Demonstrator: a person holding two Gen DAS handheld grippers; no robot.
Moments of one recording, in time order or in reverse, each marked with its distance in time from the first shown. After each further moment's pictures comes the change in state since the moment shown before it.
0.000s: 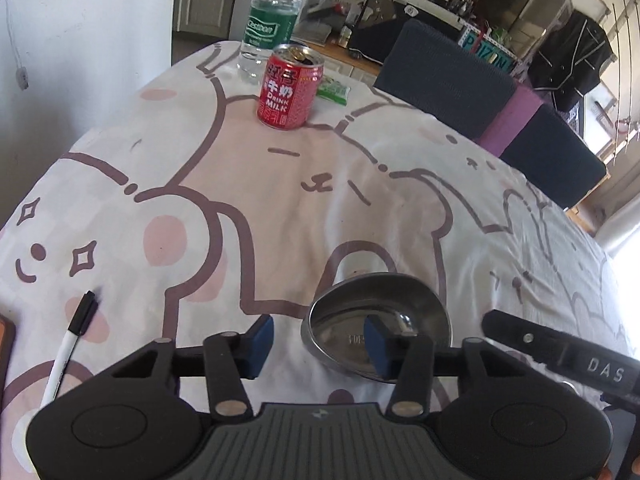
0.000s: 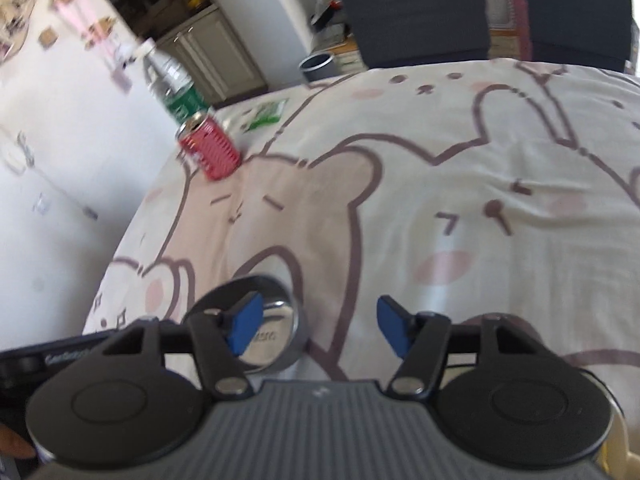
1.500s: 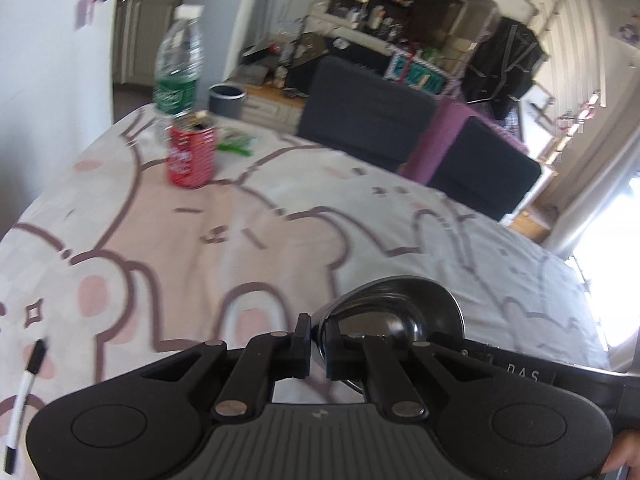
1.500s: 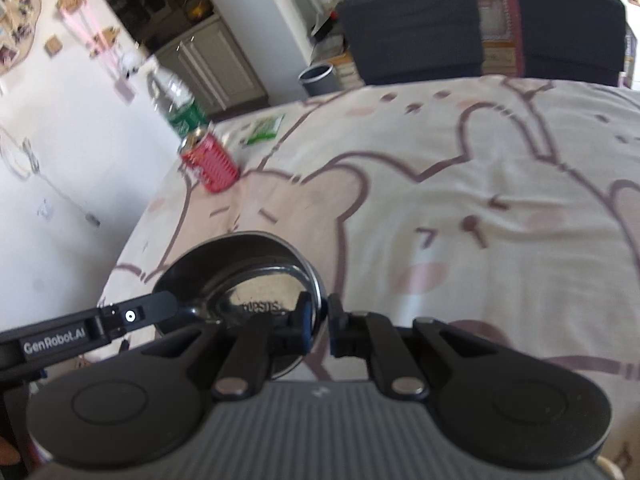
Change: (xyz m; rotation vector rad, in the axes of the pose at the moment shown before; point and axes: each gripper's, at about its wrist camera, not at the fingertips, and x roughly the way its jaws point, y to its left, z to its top) left arm -0.046 -0.080 -0.003 0.123 -0.136 -0.141; right arm -0.044 -0.025 -0.003 0.023 -0.053 -0.009
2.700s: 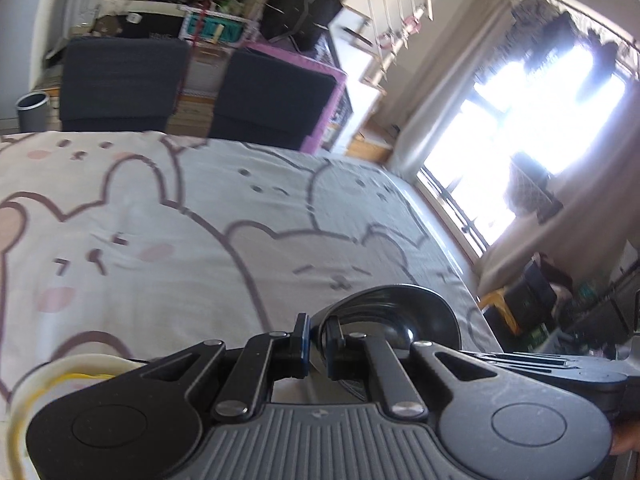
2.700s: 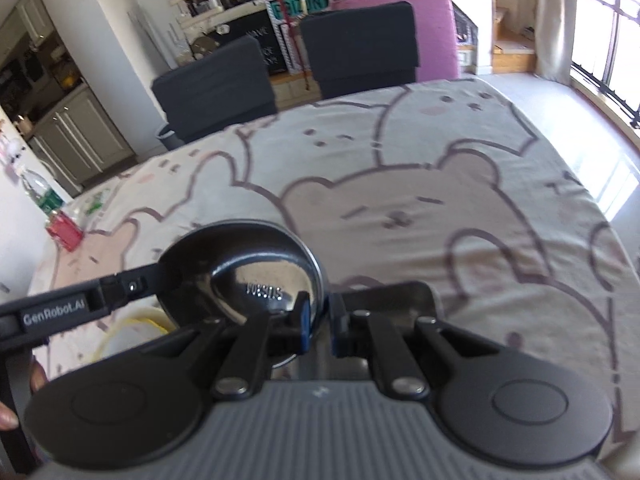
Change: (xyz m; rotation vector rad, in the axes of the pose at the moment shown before) left arm 0.044 -0.254 -0.076 0.283 0.135 -0.419; right arm -0.214 -0.192 -0.068 0.207 -0.097 -0.338
